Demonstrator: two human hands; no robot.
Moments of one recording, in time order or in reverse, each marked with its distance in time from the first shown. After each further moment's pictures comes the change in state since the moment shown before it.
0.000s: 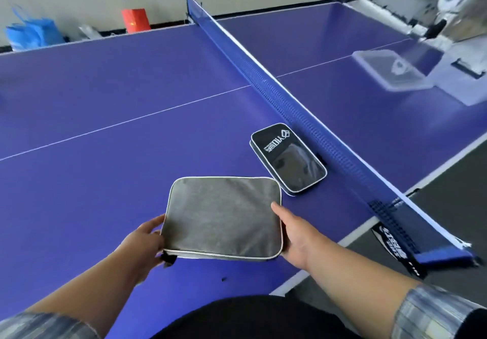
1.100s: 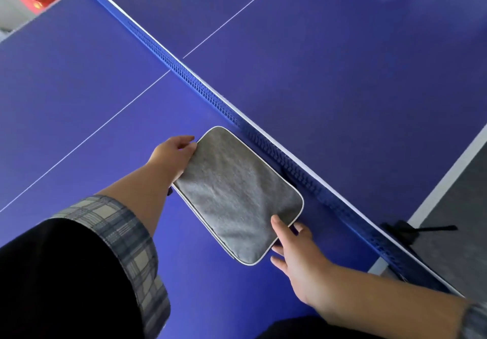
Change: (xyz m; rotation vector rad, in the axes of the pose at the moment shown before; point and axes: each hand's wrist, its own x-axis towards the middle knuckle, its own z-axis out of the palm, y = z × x) left_hand 0.234 0.265 0.320 0.833 0.098 0.331; right_hand 0.127 -0.120 -0.129 0.193 0.393 0.204
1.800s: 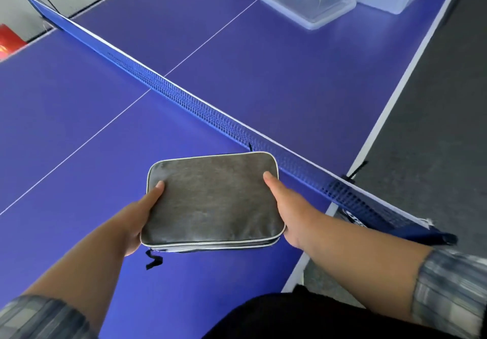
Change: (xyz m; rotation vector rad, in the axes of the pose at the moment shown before) left_hand -0.152 -0.094 -0.040 -0.491 -0.399 -0.257; right_hand -0.087 0.005 -0.028 0.005 -0.106 -0.236
